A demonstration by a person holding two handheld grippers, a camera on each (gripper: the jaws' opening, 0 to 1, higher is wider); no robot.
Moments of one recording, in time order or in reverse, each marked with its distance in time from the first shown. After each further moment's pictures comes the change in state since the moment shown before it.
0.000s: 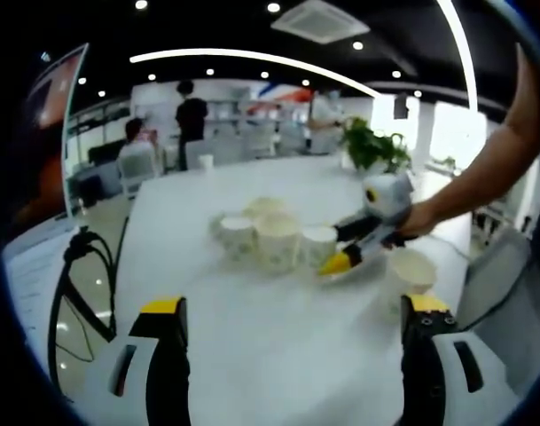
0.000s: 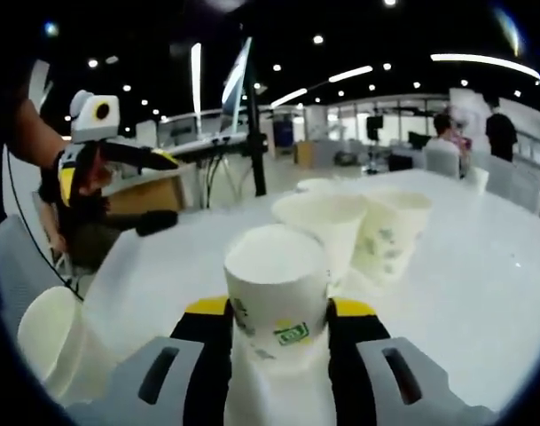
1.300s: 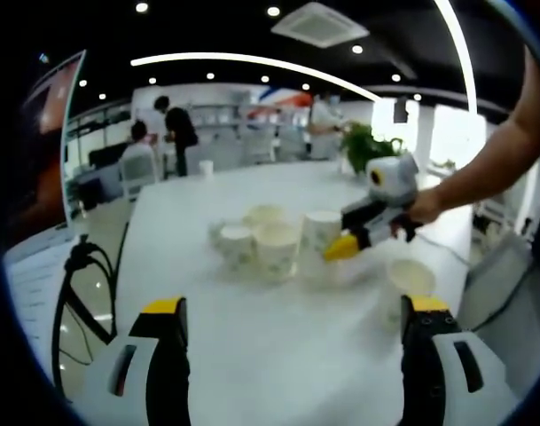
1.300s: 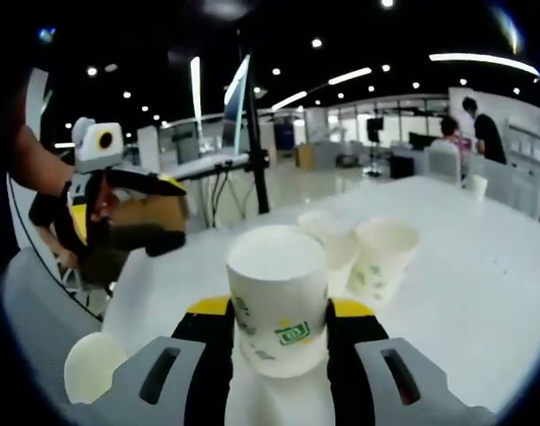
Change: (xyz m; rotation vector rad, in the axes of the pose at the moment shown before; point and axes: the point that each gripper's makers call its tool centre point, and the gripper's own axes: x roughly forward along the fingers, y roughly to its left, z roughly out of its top) left arm 0.004 -0.003 0.017 -0.003 -0.023 0.001; right arm -0.024 -0.004 0.045 0.031 -0.009 0.018
